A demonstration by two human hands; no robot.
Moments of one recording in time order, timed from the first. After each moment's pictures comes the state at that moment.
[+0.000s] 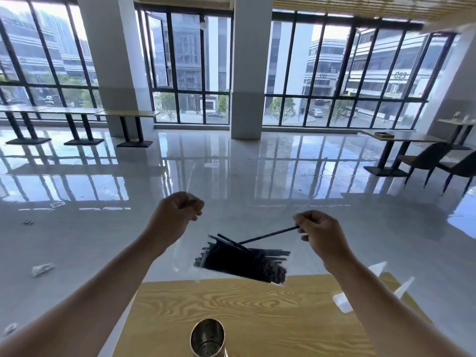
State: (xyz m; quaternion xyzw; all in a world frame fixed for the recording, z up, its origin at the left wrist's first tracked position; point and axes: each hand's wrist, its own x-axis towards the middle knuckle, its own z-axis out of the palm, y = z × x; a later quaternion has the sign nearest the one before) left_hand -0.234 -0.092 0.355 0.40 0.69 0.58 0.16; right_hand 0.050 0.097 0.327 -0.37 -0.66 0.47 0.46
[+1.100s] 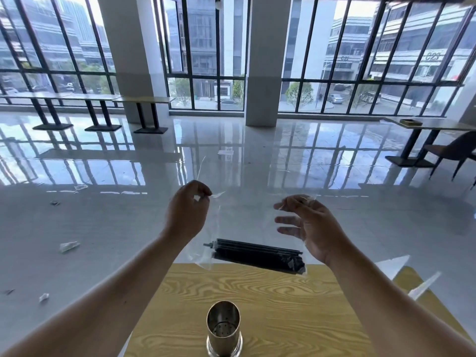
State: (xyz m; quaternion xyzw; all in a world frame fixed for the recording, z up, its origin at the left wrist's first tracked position) left_hand -0.236 -0.093 0.325 0.39 0.77 0.51 -0.05; right_hand 0.004 0.068 0.321 -0.23 -0.58 0.71 0.32
